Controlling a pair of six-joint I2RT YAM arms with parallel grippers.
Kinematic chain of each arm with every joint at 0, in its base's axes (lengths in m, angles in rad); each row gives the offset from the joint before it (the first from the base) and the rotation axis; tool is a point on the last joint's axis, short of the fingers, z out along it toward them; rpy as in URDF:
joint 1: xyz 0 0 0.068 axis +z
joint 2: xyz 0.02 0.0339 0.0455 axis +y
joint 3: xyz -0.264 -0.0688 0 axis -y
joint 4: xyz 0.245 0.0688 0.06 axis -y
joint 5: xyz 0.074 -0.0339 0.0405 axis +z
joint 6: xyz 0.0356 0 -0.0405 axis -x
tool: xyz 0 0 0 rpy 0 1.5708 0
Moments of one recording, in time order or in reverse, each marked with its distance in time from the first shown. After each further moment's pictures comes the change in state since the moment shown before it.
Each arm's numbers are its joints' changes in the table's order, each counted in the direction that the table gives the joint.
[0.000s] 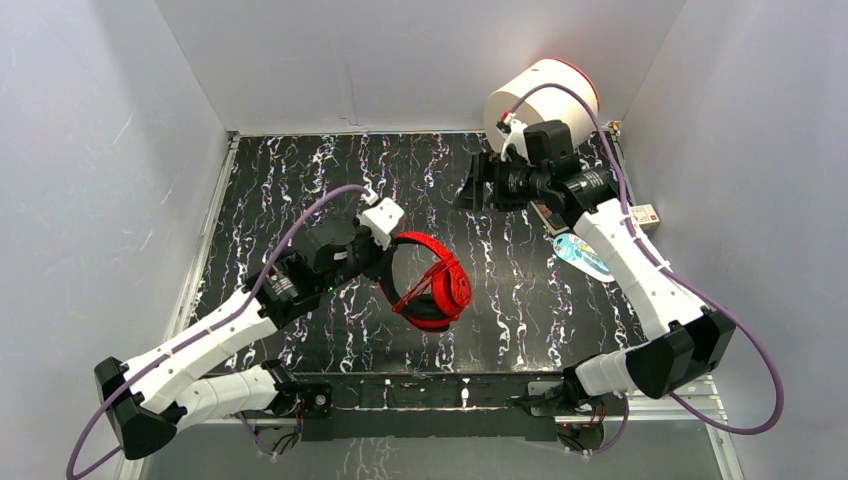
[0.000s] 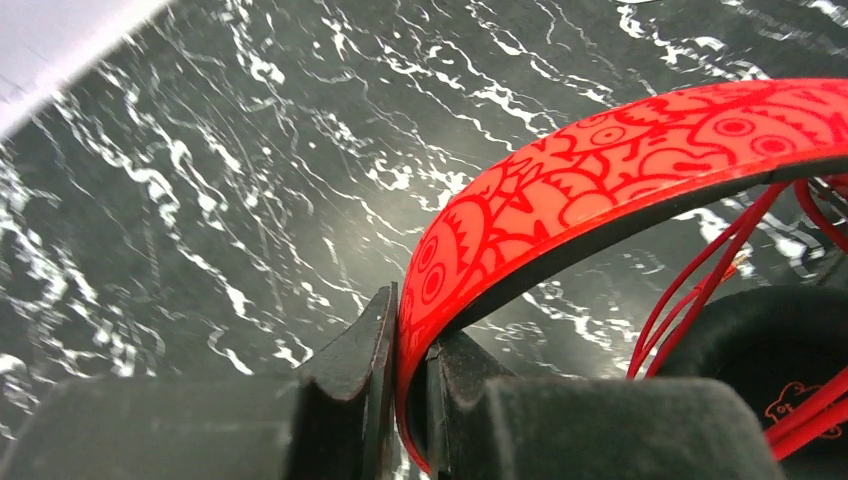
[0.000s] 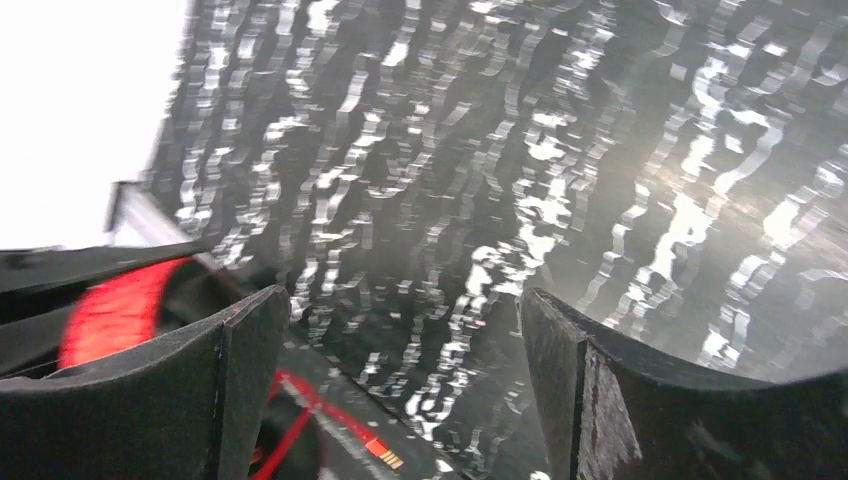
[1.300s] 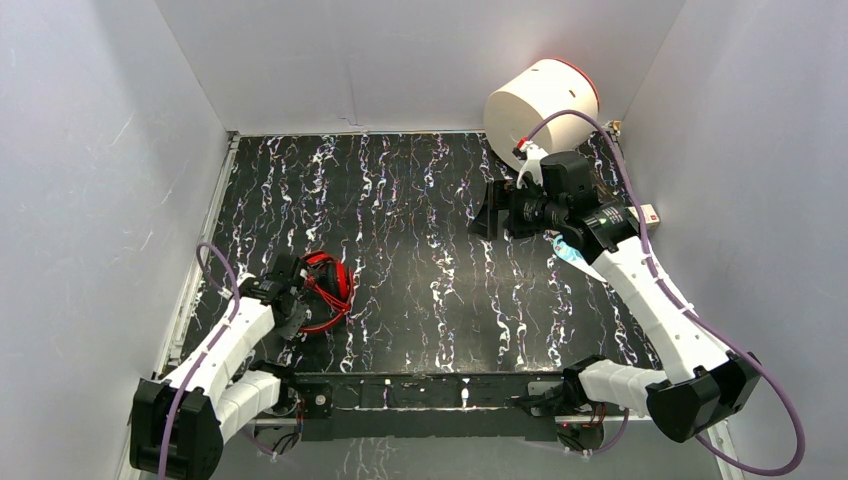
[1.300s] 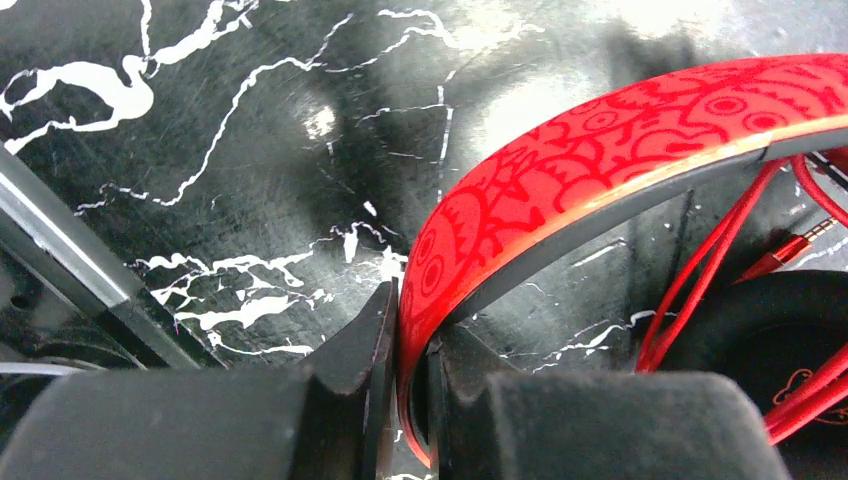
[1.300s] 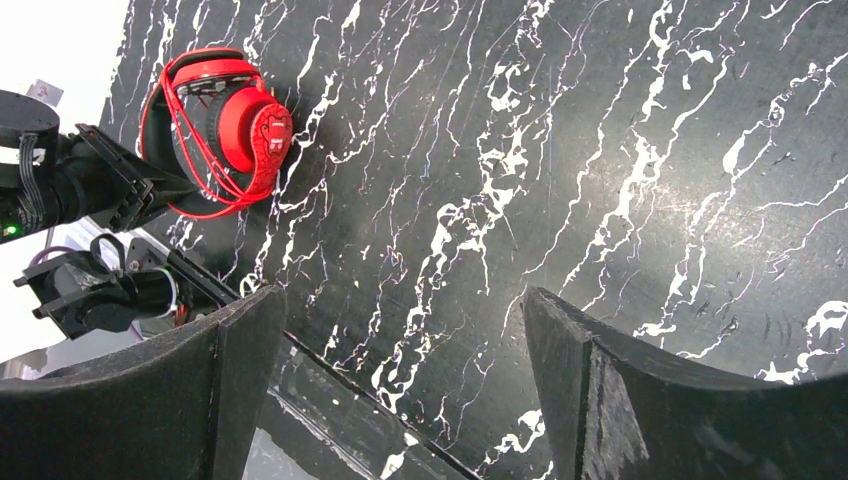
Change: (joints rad) left arm 0.642 -0.004 -0.389 -0.628 0.272 1.390; right arm -0.010 -0.231 -0.258 0.024 -0.124 0.050
